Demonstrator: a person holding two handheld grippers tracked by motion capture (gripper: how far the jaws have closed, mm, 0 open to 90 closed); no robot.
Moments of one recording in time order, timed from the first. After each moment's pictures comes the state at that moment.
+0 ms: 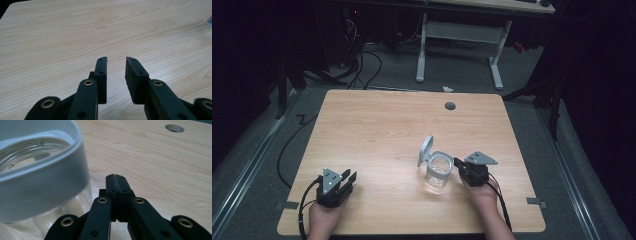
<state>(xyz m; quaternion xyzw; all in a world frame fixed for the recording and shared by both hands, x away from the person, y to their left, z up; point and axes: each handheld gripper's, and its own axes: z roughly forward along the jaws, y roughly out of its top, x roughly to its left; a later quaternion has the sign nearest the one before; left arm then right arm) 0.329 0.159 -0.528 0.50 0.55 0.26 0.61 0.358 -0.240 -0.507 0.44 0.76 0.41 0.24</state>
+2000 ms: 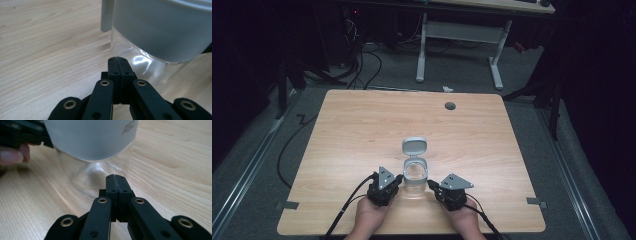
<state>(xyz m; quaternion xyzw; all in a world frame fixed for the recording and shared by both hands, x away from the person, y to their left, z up) 0.328 0.028 -0.529 0.57 0.52 0.17 0.61 0.303 -0.171 -0.523 0.37 0.80 0.43 0.20</state>
